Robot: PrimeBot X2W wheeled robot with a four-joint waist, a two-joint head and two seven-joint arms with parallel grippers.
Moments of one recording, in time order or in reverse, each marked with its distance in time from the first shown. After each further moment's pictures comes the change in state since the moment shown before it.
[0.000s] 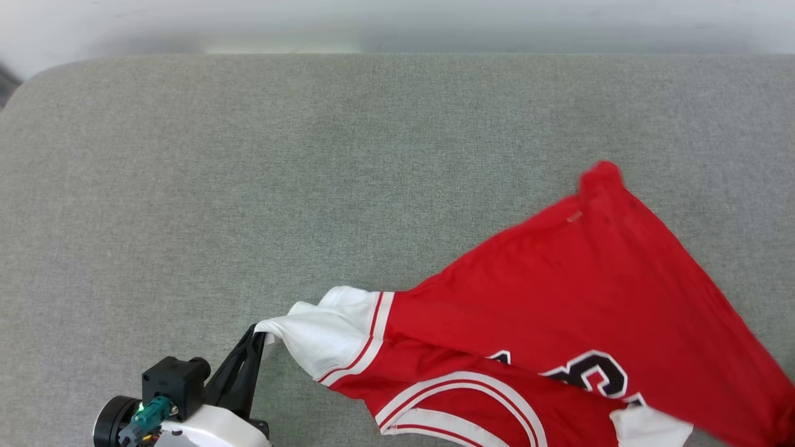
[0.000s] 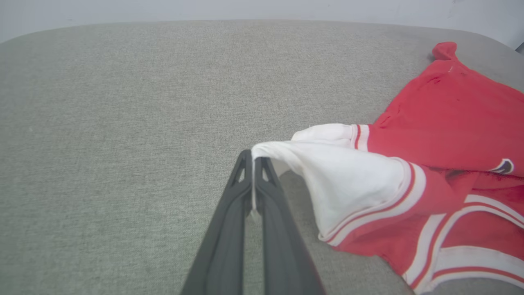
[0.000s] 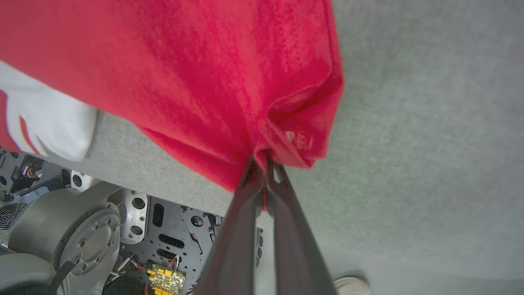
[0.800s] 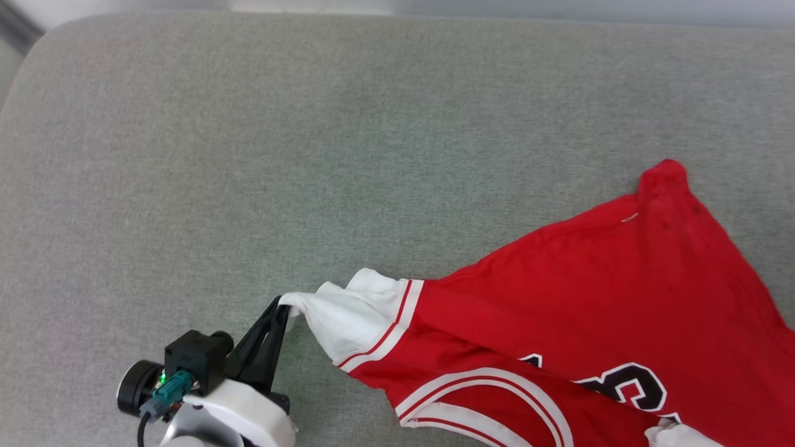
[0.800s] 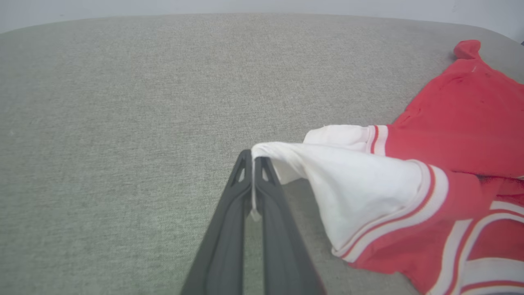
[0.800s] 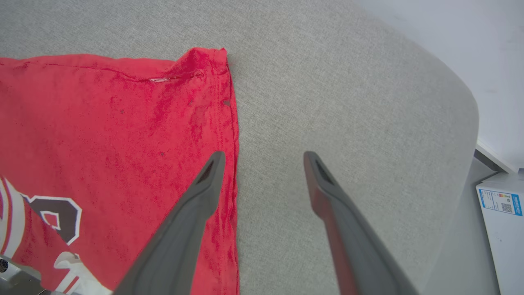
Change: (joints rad) left arm -0.075 -0.045 -0.014 0.041 0.039 -0.061 0.000; right arm -0.369 -0.047 -0.142 -0.271 -0.107 0.000 0.171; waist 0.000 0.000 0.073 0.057
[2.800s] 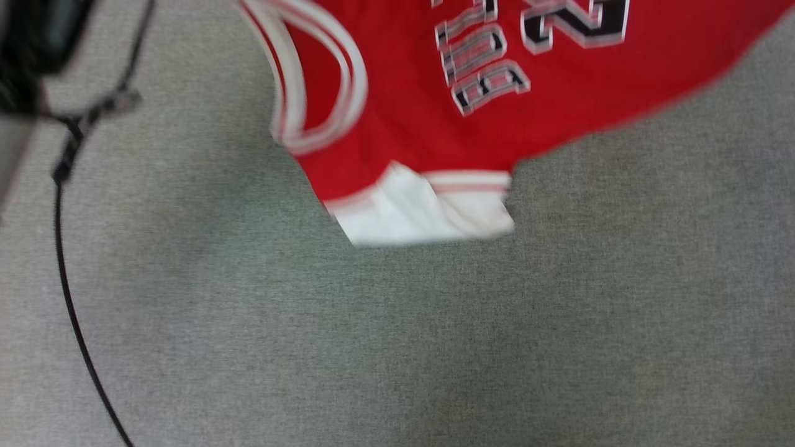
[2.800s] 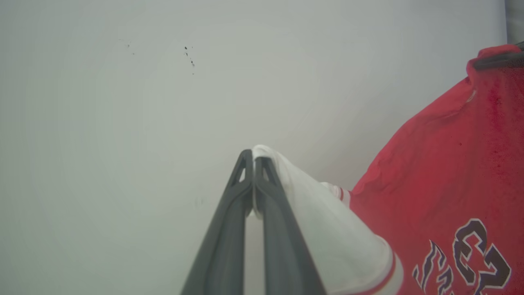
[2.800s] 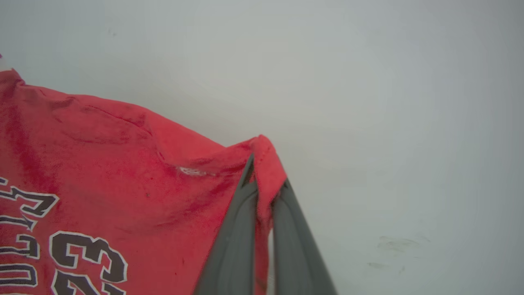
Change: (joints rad) left arm -1.065 -0.036 0.155 0.131 0.200 -0.283 0.277; right arm -1.001 0.374 0.289 0.403 -0.365 0.000 -0.387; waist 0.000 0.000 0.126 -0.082
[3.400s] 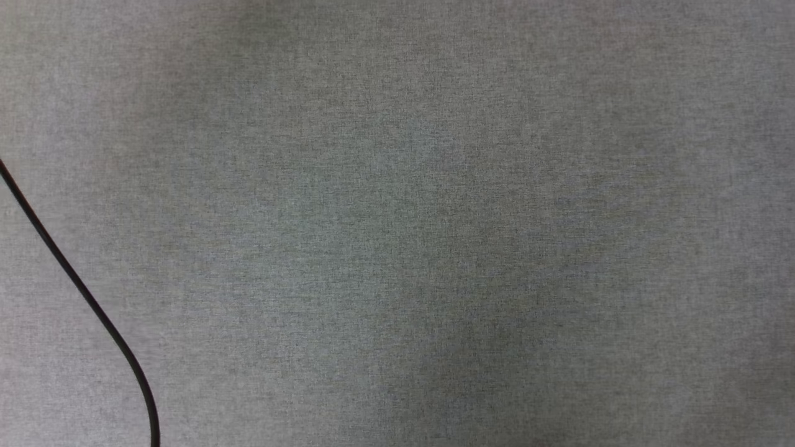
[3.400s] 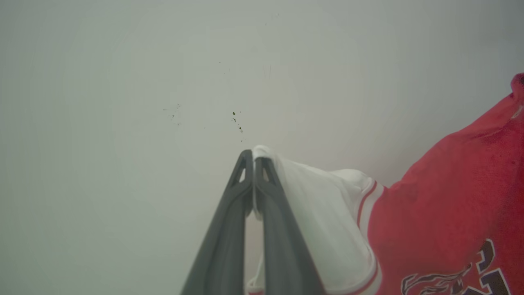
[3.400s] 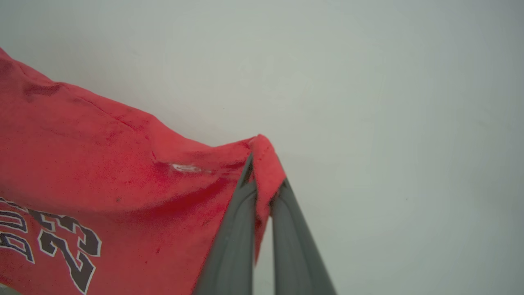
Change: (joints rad) left arm -0.577 -0.133 0.013 0.473 0.054 -0.161 -0.031; right arm -0.483 0.102 0.074 0.326 -0.156 0.000 -0.121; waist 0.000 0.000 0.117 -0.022
